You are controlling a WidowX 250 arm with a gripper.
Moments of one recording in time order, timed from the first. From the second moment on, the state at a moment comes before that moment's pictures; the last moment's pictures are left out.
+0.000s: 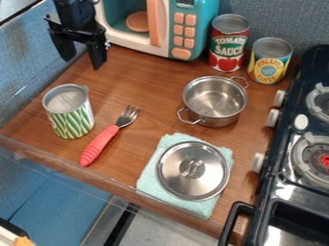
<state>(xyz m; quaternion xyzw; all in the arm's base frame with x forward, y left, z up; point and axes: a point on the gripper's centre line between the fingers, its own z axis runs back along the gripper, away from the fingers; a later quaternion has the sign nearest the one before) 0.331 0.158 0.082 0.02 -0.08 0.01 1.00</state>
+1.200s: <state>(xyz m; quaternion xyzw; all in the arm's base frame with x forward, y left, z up) 0.247 0.063 0.048 -0.01 -0.01 -0.11 0.99</state>
